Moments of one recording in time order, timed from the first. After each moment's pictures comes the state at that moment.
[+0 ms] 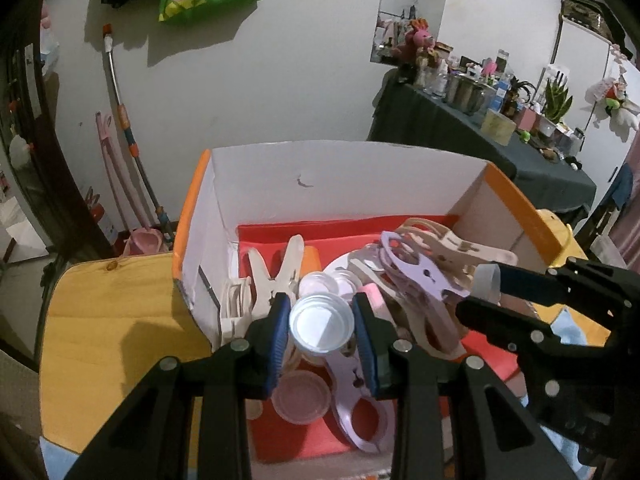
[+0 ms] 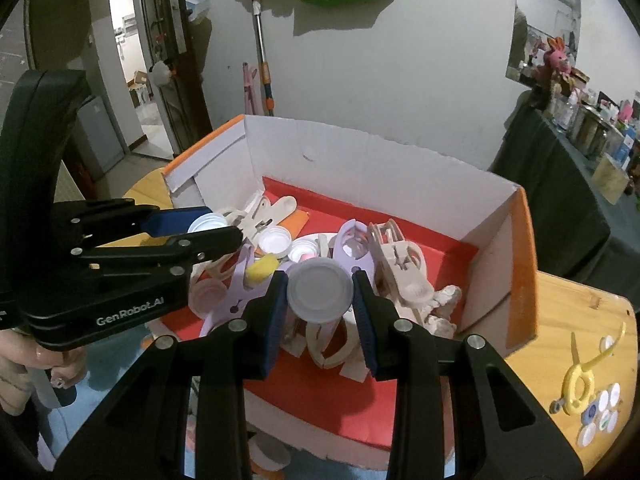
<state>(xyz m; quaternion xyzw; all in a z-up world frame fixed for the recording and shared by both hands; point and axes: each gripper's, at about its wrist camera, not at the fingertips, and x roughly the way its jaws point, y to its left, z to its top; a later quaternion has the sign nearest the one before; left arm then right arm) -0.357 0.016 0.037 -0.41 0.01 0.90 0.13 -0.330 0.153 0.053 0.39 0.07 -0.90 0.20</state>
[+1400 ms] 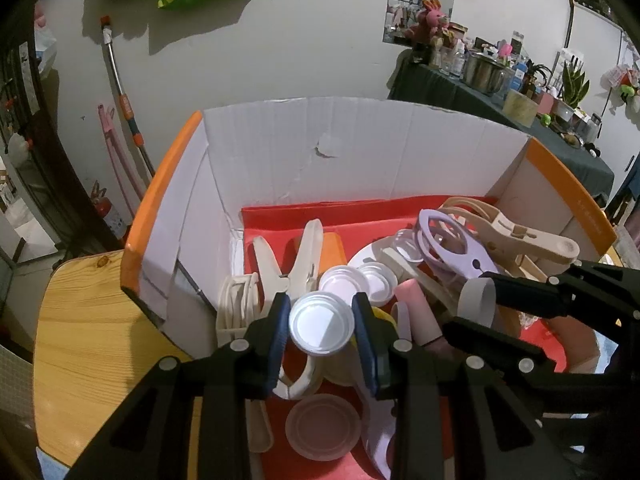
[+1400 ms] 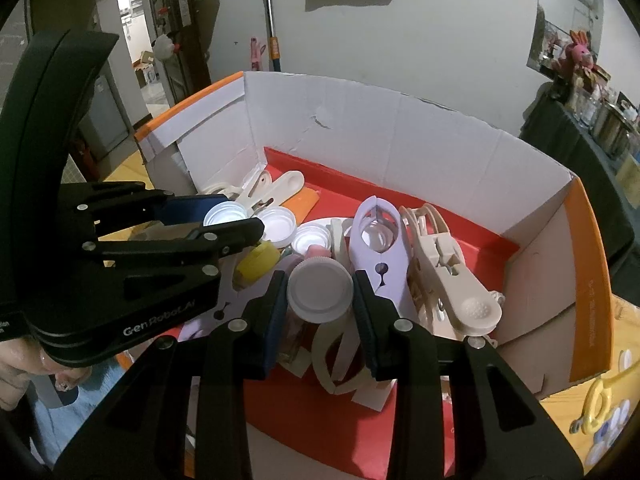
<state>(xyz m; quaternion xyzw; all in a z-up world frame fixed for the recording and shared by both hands) -0.383 0.017 0.004 -0.43 0.03 0.90 0.11 -0.354 0.133 0.015 0.42 0.09 -0.88 0.21</state>
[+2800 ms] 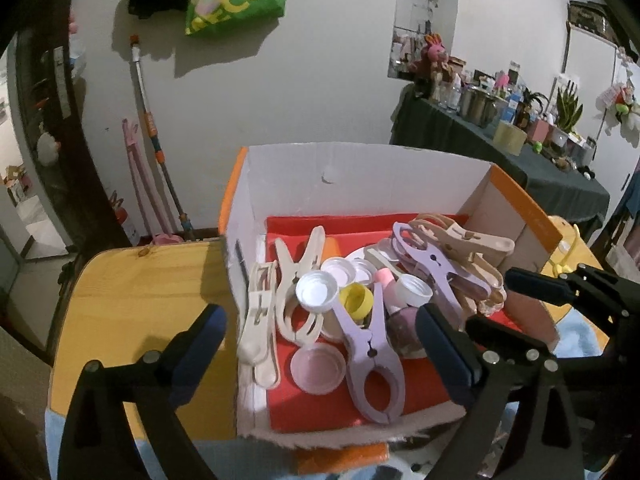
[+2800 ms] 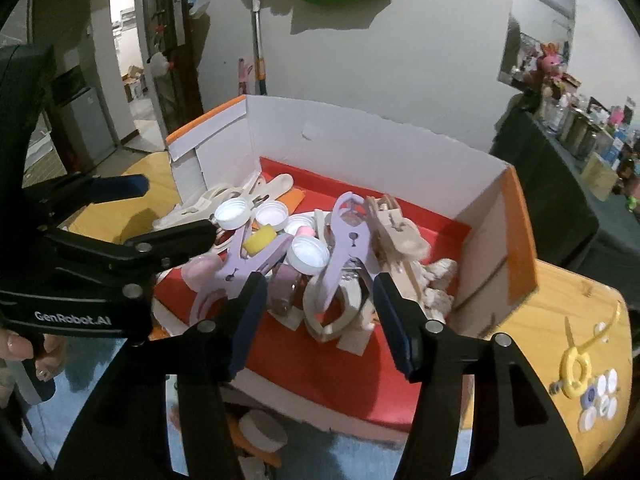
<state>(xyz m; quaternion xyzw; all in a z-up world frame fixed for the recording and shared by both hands) -0.317 0.003 0.043 -0.38 0.00 0.92 0.08 -0.302 0.152 0.039 0.38 0.09 -0.90 0.17</state>
